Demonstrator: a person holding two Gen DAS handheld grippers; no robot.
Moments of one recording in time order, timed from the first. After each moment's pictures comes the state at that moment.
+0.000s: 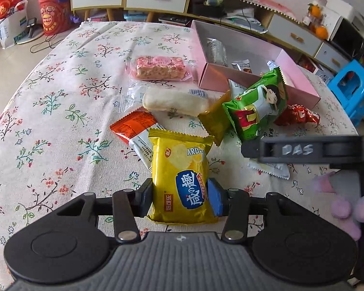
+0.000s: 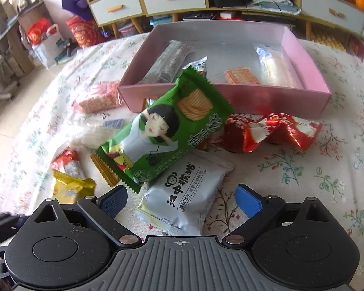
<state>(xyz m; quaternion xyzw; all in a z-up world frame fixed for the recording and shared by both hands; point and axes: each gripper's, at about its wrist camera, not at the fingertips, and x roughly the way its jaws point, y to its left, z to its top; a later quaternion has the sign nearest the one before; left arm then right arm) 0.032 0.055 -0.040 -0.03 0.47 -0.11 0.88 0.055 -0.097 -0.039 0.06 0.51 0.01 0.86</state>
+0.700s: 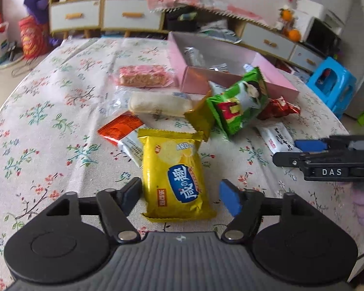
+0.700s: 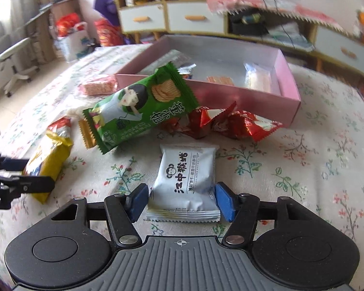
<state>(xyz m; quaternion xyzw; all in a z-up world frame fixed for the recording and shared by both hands) 0.015 0.059 -0.054 -0.01 0.41 -0.17 0.90 -0.002 -0.147 -0.045 -0.01 0.43 0.09 0.90</state>
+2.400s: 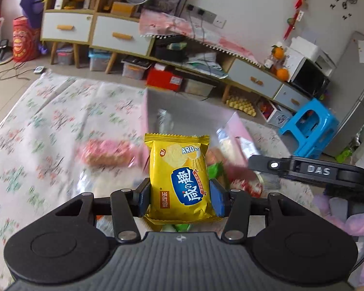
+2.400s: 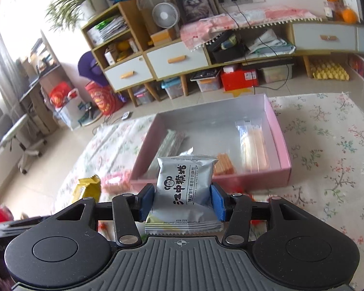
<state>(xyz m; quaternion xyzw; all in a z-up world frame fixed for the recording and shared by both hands) 0.086 0.031 0.022 -0.10 0.38 -0.20 0.90 0.066 -0.185 0.042 0.19 0.39 0.05 0.90</state>
